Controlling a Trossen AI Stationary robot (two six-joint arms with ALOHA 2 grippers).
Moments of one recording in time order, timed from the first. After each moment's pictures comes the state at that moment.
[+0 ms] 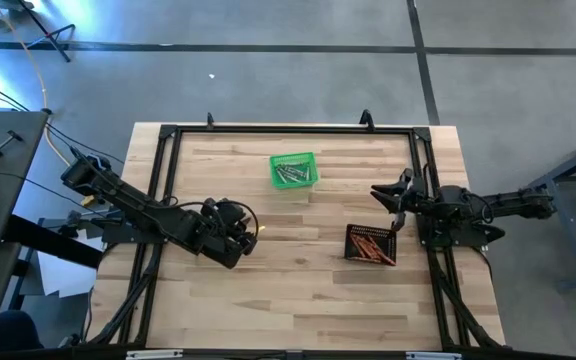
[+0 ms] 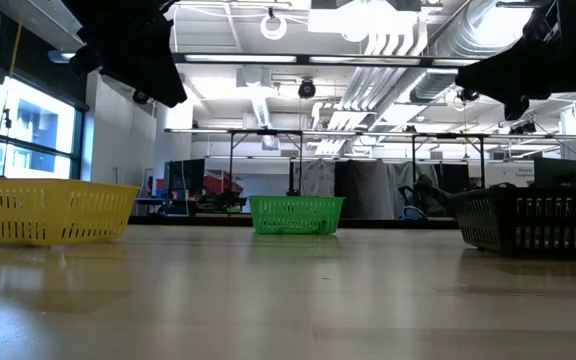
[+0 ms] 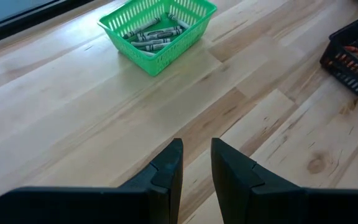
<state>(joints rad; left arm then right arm) -0.45 1.42 1.01 -0.78 -0.80 -1.17 0.11 0.14 0.07 0.15 0.41 0.13</state>
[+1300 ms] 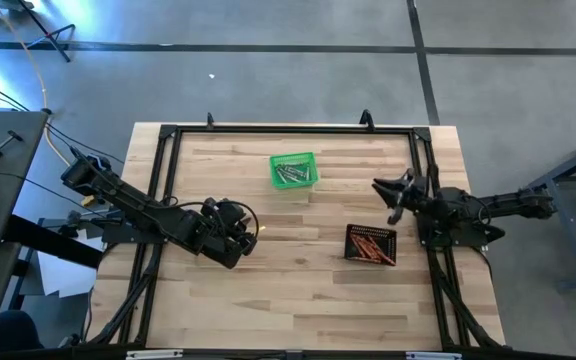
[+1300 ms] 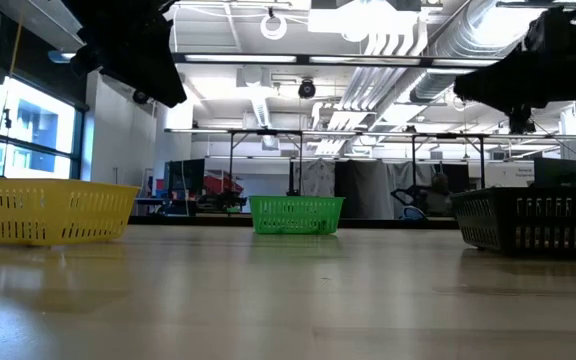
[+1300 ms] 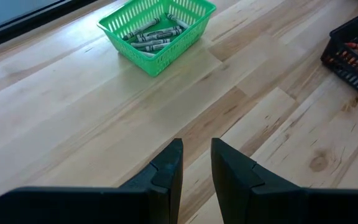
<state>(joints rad) -0.45 1.42 1.01 -0.79 -0.80 -1.15 0.12 0.15 0.01 0.26 0.50 0.15</state>
